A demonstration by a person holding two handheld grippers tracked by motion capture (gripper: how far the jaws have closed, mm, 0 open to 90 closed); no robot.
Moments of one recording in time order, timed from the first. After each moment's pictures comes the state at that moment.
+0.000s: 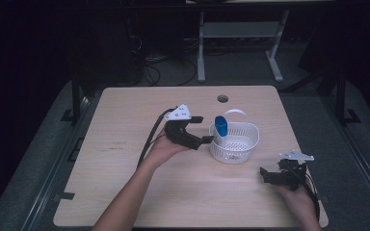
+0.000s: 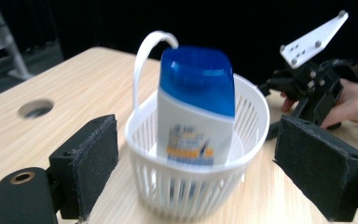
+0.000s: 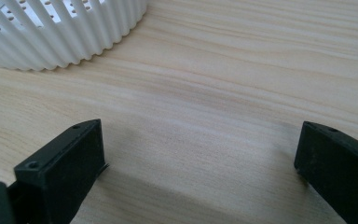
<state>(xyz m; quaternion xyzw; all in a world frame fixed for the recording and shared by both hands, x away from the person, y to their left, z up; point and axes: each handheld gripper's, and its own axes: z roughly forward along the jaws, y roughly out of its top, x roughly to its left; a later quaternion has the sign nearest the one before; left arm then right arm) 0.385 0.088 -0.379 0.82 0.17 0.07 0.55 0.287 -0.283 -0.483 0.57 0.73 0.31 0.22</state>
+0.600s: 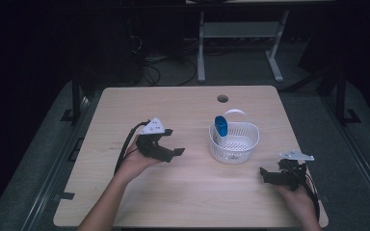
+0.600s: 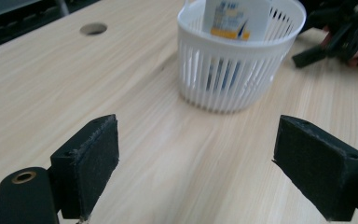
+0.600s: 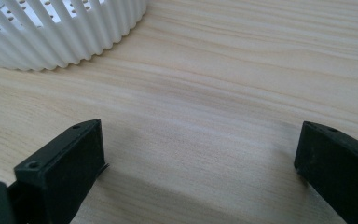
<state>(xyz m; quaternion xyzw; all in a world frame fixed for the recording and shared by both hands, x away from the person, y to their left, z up) 0.352 0.162 -0.397 0.85 0.23 0.11 0.47 0.287 -0.283 -0.483 0.57 0.73 0.31 0.22</state>
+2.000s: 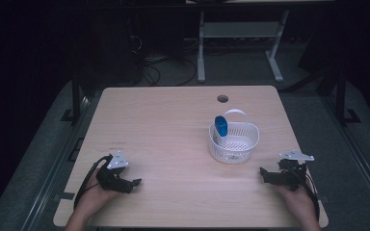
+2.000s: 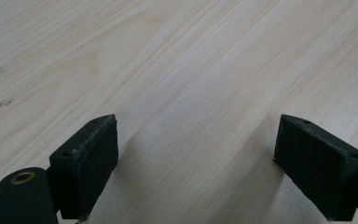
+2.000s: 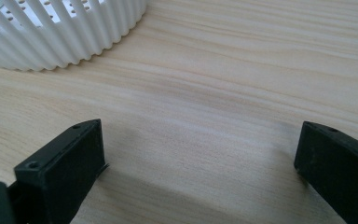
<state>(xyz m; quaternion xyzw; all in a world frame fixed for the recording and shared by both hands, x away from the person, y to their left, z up) 0.296 0.273 -0.467 0.88 0.33 0.15 0.32 0.287 -0.283 -0.483 0.57 0.73 0.31 0.22</state>
